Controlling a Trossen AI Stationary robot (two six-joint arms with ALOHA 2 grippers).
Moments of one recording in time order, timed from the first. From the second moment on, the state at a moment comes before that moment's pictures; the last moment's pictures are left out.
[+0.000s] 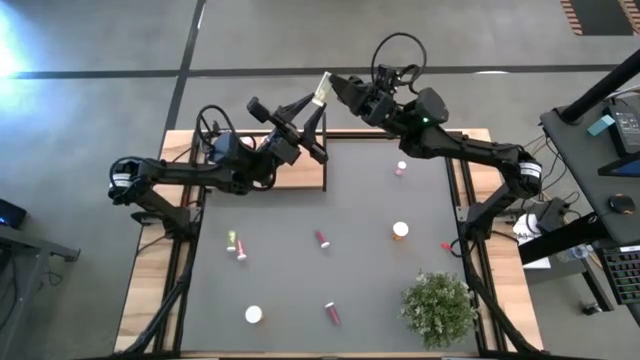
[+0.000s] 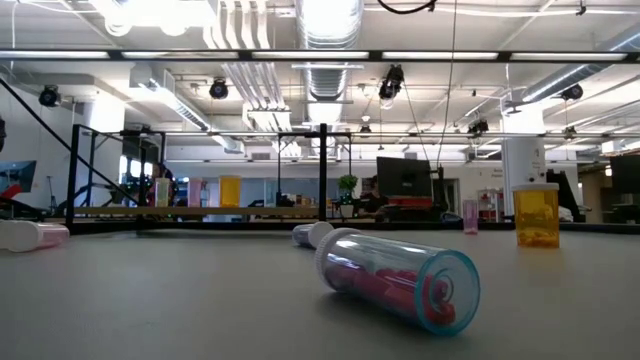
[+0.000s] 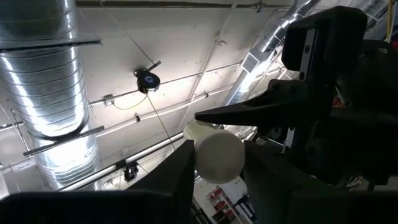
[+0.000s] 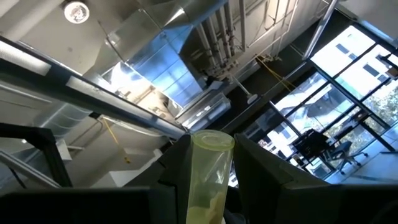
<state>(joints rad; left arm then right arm) 0.07 1.49 1.31 0.96 -0.45 1.16 -0.33 1.59 1.48 0.79 -0.15 0.85</state>
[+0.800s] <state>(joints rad) 0.07 1.49 1.31 0.86 -0.56 0.92 -0.39 1.36 1.48 0.18 -0.30 0.39</state>
